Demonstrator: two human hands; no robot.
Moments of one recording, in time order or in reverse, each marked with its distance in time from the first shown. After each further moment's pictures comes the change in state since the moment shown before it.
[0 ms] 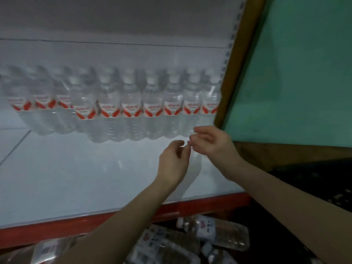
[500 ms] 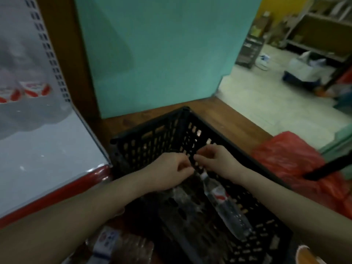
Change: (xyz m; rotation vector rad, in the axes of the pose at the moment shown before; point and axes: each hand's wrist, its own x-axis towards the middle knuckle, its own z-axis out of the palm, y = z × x) left_hand -0.131 0.166 0.213 0.267 -1.044 0.540; right_hand -0.205 0.054 -0.318 -0.606 0.251 0.433
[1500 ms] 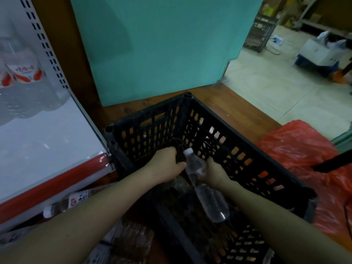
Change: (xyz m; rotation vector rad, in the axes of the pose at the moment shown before) left_hand 0.021 -0.020 0.036 -0.065 0.037 -0.265; right_hand 0.023 0.095 0.070 -0.231 -0.047 0.297
